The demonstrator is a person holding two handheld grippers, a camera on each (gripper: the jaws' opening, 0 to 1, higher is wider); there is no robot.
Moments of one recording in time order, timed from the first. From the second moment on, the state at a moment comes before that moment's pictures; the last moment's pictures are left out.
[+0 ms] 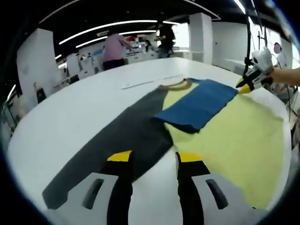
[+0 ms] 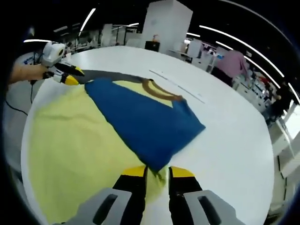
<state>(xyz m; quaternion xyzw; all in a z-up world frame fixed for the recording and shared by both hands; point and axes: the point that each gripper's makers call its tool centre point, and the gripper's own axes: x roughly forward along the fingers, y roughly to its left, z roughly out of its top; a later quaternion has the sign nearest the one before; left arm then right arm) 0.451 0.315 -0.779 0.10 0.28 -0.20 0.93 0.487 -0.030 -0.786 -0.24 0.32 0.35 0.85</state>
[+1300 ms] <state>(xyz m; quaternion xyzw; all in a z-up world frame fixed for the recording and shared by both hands) 0.469 0.313 -0.796 0.17 0.30 -0.19 0.92 0.496 -0.032 -0.790 -0.29 0.32 0.33 0.84</state>
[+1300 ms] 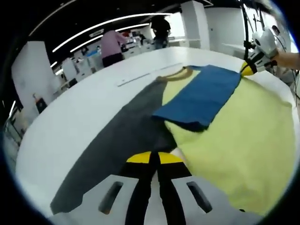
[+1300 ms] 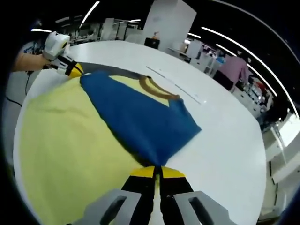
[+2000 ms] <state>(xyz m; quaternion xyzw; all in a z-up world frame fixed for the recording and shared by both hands) 0.469 0.314 -0.798 0.16 0.31 -0.18 0.92 0.492 -0.051 -0.798 -0.32 0.33 0.33 0.82</state>
